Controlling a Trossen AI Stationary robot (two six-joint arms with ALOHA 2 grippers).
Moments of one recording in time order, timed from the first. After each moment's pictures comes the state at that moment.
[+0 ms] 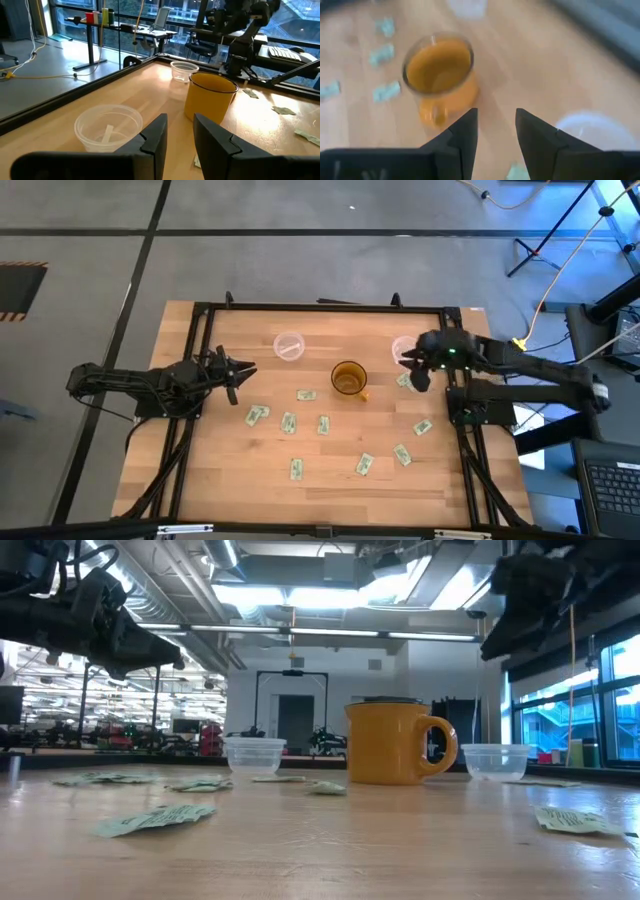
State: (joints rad) left arm 0.00 0.17 0.01 0.07 -0.39 -0.20; right arm -0.29 0.75 0.68 -0.66 0.04 0.23
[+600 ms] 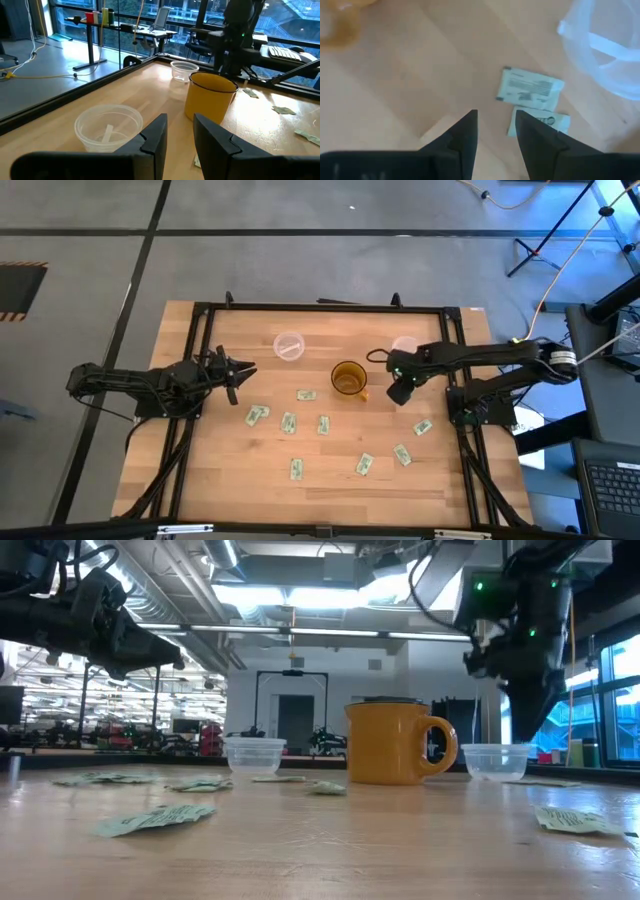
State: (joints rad) left arm 0.00 0.17 0.01 0.07 -0.39 -0.20; right arm -0.19 1.28 0.74 -0.87 0.12 0.57
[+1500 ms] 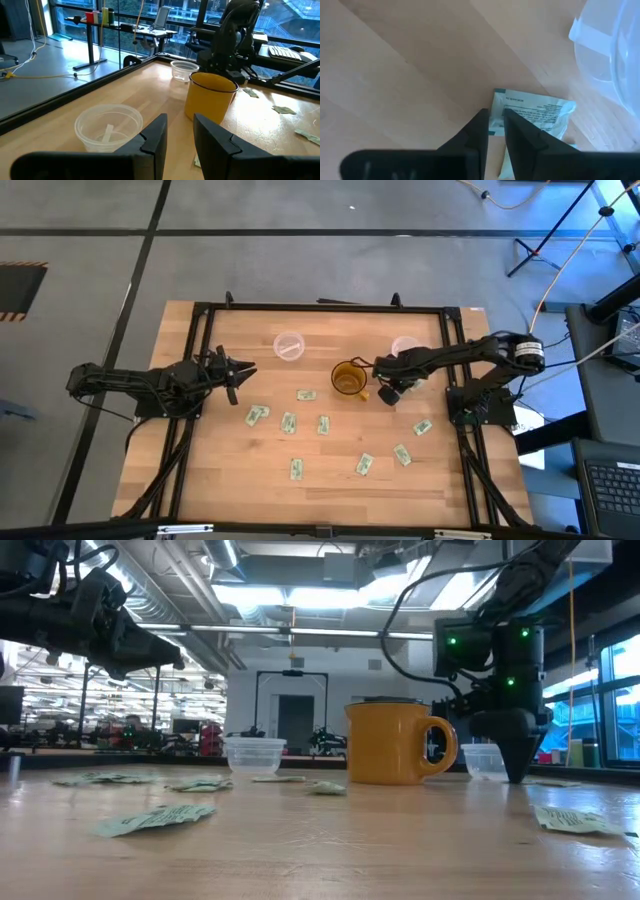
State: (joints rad) left arm 0.00 0.17 0.01 0.07 -0.39 -0.20; right arm -0.21 1.56 0.73 -0.74 0.20 0.57
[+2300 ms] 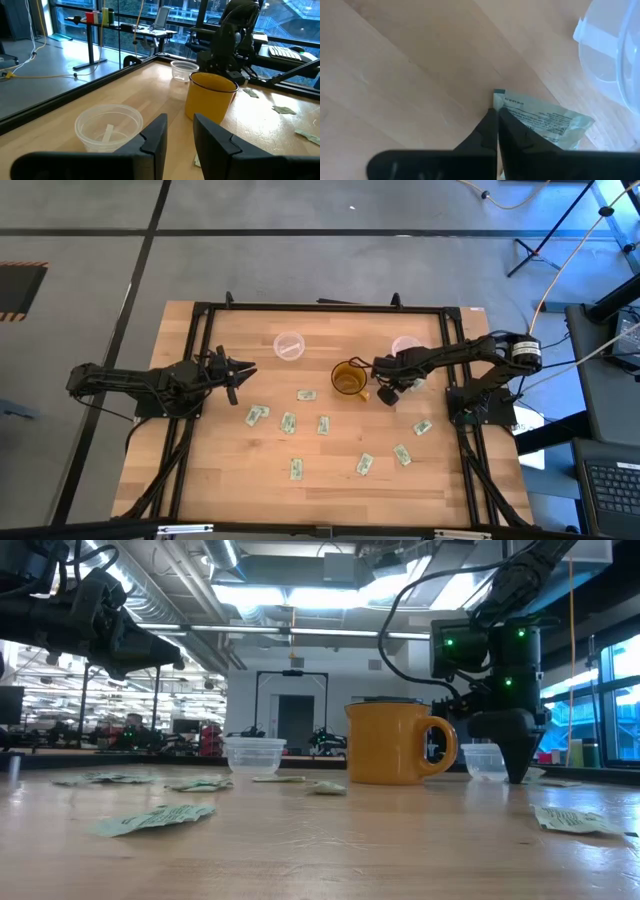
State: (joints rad) left arm 0.00 0.17 0.01 0.07 -0.39 -0.20; right arm -0.21 1.60 0.73 -0.75 0.19 0.57
